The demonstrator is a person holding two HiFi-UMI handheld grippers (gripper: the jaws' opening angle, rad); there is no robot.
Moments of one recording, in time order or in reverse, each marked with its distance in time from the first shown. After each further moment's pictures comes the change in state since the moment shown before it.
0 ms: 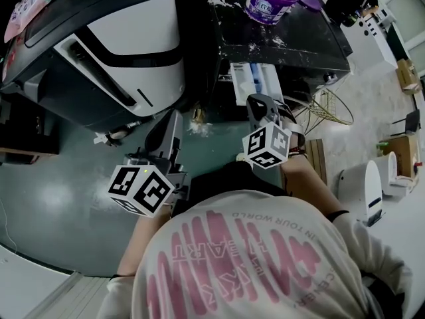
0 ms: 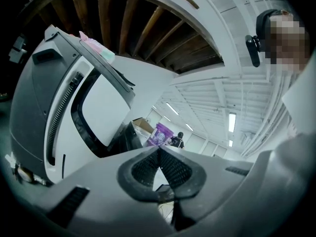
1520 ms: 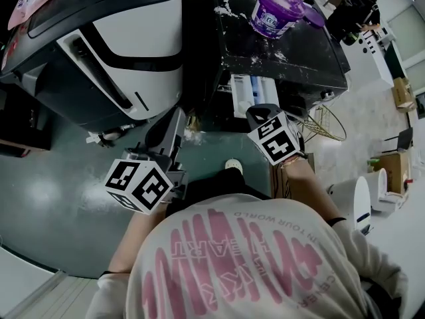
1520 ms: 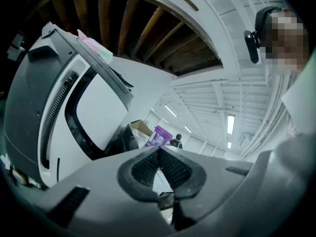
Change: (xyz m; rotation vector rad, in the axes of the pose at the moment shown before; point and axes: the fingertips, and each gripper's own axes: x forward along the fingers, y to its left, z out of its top) left arm 0.018 0.001 0.008 0.000 -0.027 -0.029; right arm 0.006 0.002 -0.009 0.337 0.105 0.309
